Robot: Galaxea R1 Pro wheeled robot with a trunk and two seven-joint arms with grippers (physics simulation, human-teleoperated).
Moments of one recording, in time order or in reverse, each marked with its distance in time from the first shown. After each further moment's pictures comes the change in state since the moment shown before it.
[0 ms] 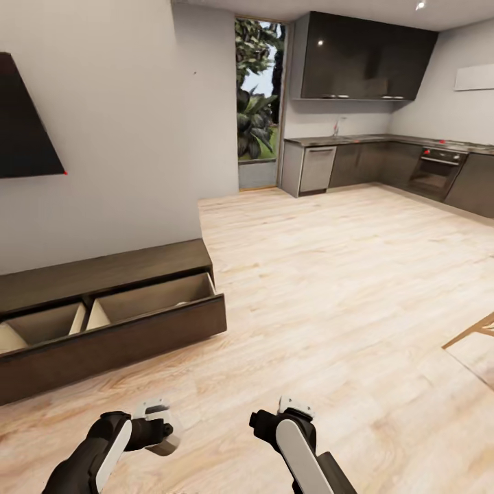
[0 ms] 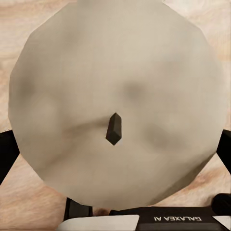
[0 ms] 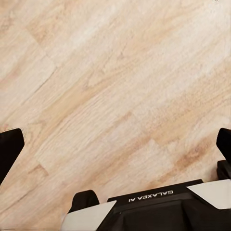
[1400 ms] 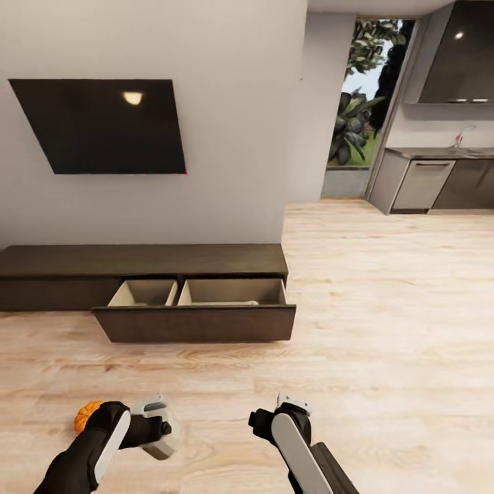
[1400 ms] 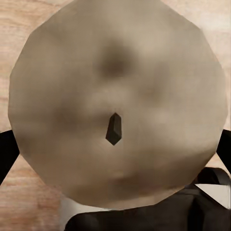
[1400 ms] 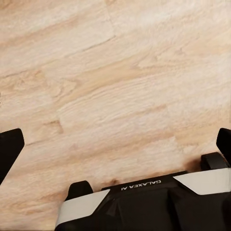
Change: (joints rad) left arm -0.012 0.006 0.010 -0.056 -0.004 0.144 -0.002; right arm -0.048 0.000 0.014 0.079 -0.001 0.010 -0.001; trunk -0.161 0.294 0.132
